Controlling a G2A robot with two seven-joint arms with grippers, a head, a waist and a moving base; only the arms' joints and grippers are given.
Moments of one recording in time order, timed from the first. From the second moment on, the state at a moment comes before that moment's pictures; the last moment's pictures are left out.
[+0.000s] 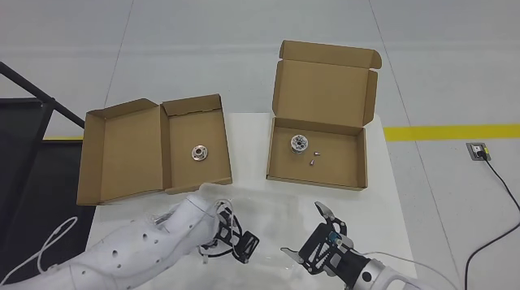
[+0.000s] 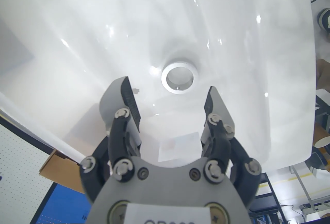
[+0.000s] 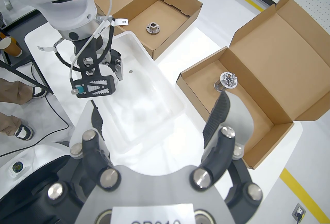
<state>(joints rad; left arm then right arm) 0.40 -0.88 -0.21 -1.62 1.51 -1.01 -0.64 -1.61 -1.33 1.36 -2.30 -1.51 -0.55 0.54</state>
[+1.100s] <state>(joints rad) 0.43 -0.95 -0.21 -1.48 1.57 -1.00 -0.64 -1.61 -1.33 1.36 -2.30 -1.51 -0.55 0.54</state>
